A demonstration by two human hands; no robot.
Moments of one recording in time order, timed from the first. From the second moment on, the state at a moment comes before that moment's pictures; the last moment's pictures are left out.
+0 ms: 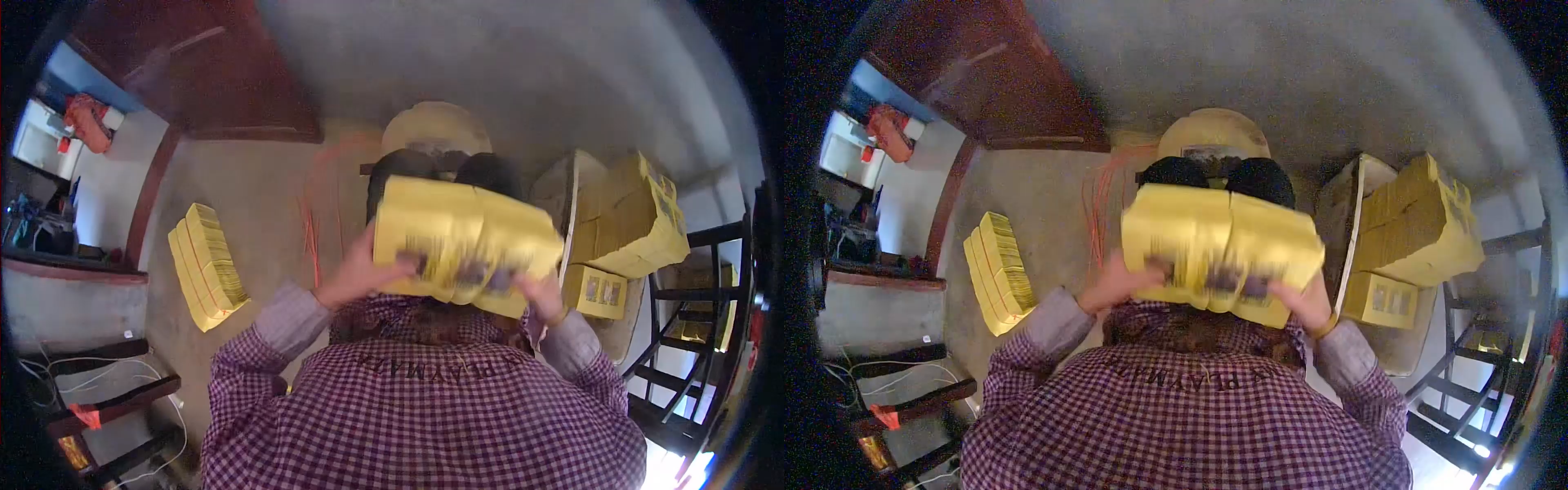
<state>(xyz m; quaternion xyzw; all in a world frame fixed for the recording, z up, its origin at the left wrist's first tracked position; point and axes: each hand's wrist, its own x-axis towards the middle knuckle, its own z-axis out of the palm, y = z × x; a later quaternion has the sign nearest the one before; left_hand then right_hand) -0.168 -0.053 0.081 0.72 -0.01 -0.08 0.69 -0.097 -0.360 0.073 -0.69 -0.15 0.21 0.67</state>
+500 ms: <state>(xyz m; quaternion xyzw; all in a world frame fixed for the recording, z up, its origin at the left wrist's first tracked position) 0.052 -0.028 0.160 0.76 0.01 0.00 0.65 0.156 -0.275 0.112 -0.68 -0.15 0.18 0.69</state>
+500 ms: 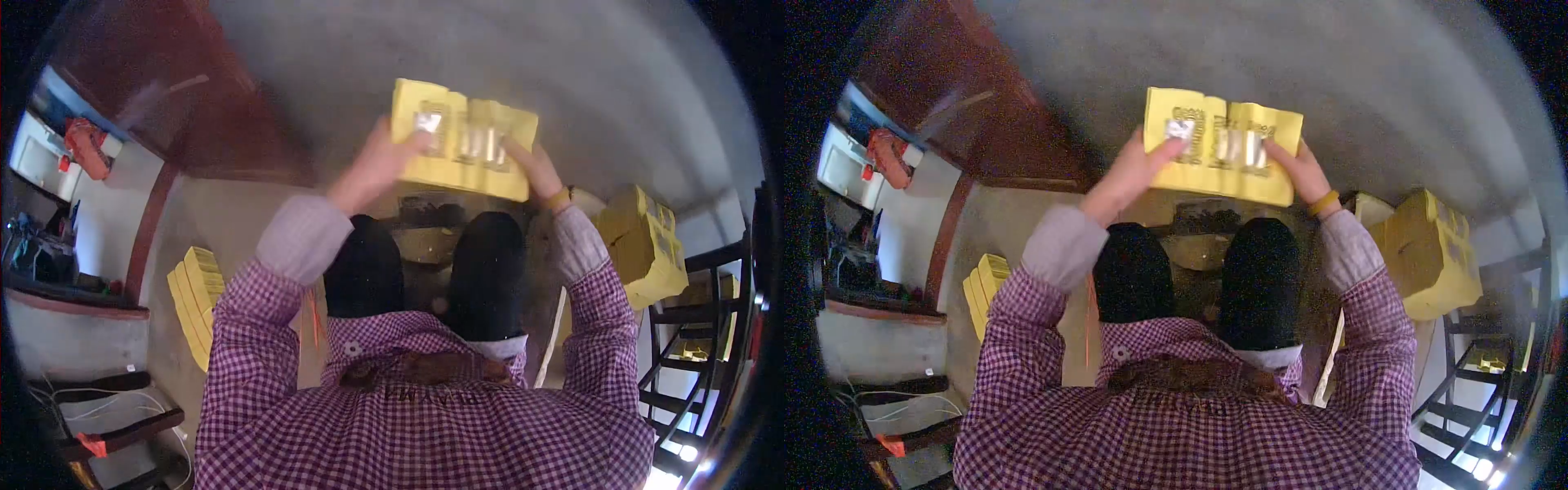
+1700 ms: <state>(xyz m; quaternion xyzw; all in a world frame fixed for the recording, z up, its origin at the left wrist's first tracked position) 0.164 0.016 -0.022 0.57 0.11 -0.15 0.80 0.232 -0.261 -0.045 -0.68 0.03 0.20 0.71</state>
